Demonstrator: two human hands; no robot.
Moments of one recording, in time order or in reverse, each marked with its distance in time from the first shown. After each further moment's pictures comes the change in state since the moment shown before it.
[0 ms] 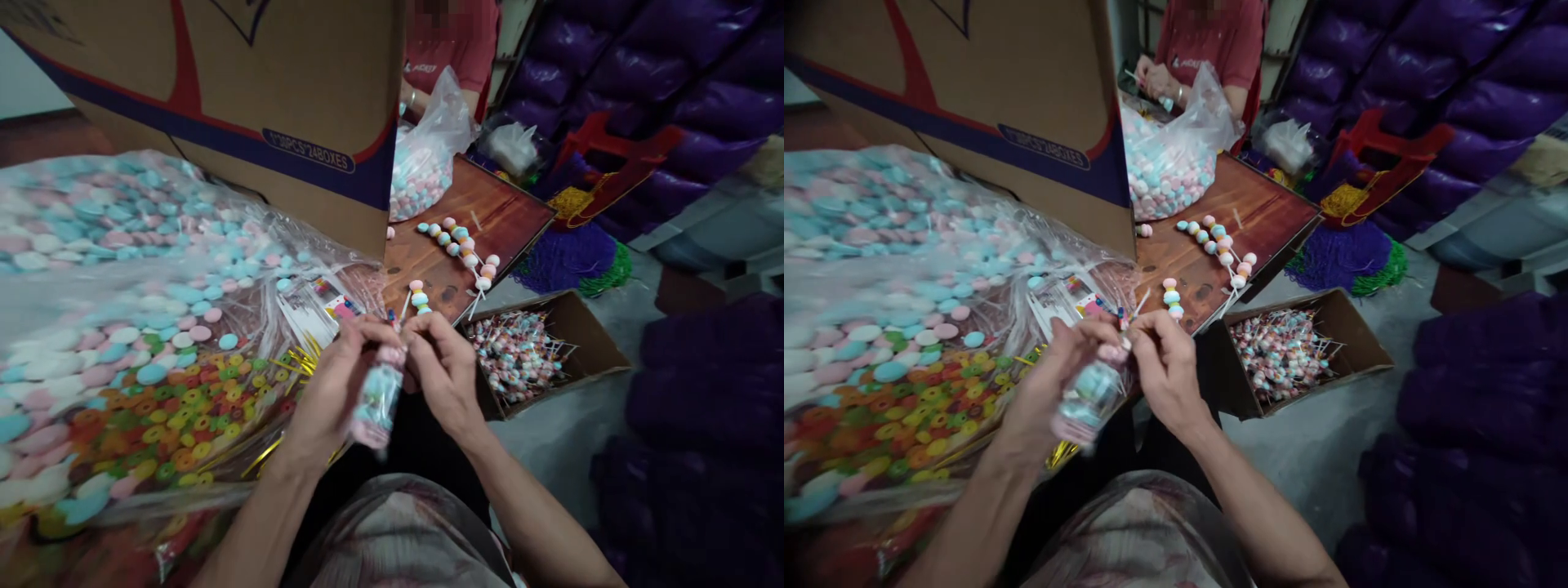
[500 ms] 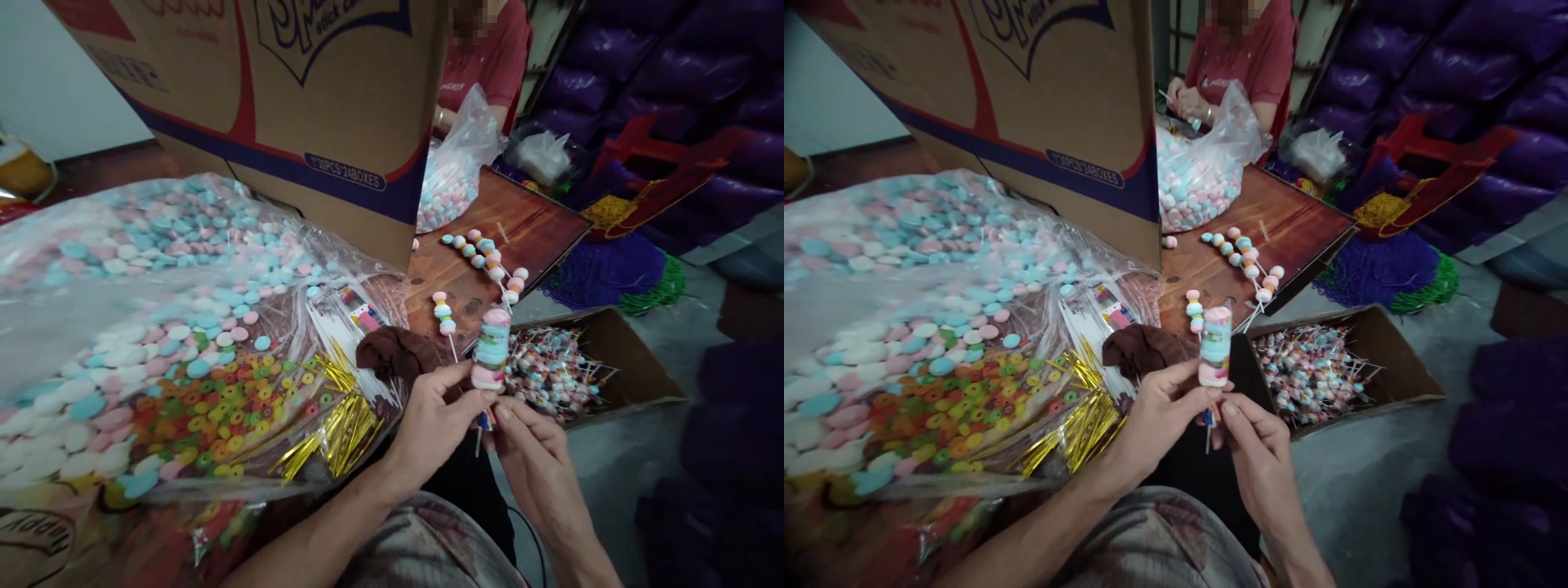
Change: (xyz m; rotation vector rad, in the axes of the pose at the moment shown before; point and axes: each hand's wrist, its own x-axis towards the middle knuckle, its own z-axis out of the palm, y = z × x) left_hand -0.012 -0.044 0.046 0.183 -0.182 -0.171; right_hand -0.067 0.031 -0.056 0.352 0.139 0.296
